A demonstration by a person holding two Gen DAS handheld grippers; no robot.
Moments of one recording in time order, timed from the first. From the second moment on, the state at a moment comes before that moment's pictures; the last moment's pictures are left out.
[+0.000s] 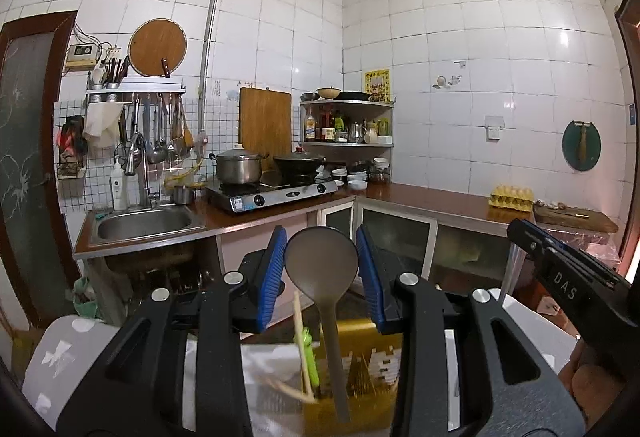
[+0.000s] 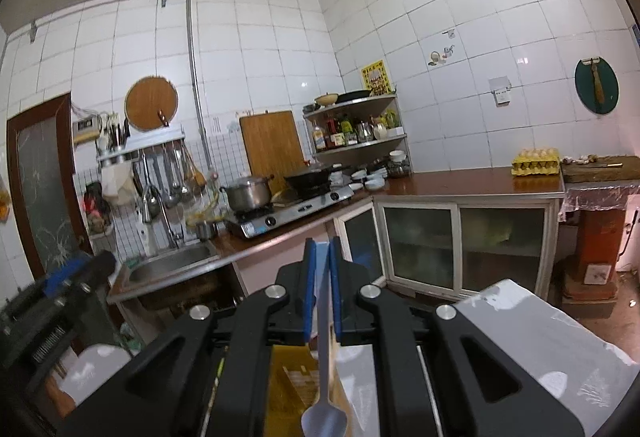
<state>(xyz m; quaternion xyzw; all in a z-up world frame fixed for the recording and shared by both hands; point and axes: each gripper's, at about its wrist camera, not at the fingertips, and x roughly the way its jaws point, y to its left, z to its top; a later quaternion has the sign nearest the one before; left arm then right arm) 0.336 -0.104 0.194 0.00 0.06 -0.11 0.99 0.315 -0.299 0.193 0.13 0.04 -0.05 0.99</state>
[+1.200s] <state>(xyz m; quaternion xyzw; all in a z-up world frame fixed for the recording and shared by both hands) 0.343 -0.090 0.121 0.02 0.12 -0.10 0.99 0.353 -0.306 0.110 0.09 0.18 -0.03 0.98</state>
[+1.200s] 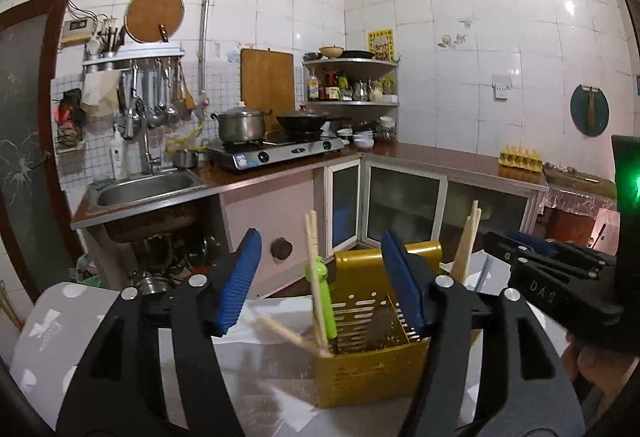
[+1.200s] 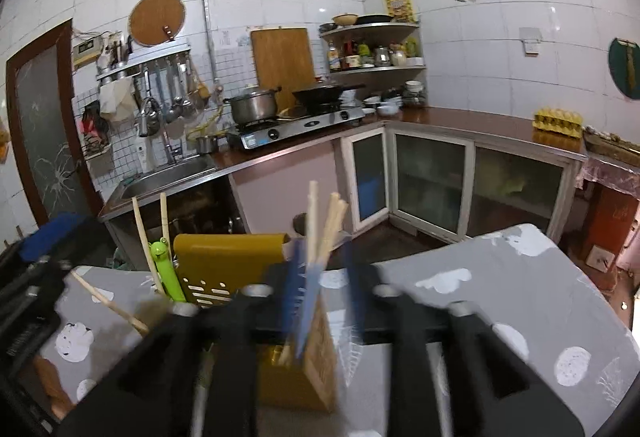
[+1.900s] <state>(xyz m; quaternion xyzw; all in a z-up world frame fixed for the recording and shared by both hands) 0.144 -0.017 0.077 -0.01 0.14 -0.08 0.99 0.132 -0.271 0.080 0.01 0.13 -0.03 0.99</state>
